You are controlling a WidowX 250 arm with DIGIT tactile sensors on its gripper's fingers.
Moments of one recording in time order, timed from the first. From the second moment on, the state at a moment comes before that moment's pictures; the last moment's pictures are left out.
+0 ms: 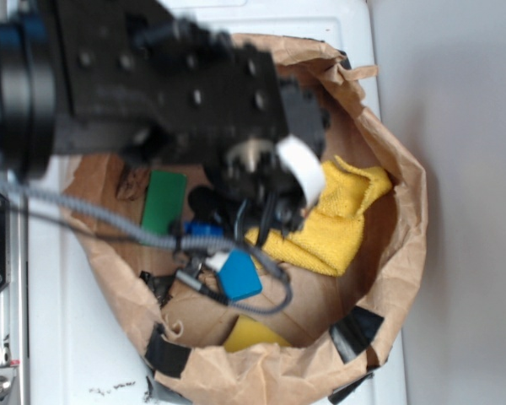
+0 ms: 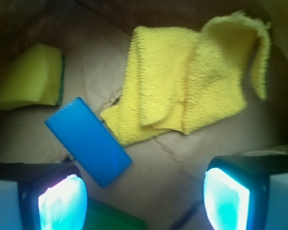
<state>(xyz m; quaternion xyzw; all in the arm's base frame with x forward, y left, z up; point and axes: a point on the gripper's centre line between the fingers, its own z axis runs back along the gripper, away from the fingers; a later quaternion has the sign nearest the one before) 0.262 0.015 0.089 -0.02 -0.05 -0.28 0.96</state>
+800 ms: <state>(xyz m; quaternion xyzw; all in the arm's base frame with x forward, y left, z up) 0.197 0.002 0.139 -0.10 -0.02 -0.30 0.95</state>
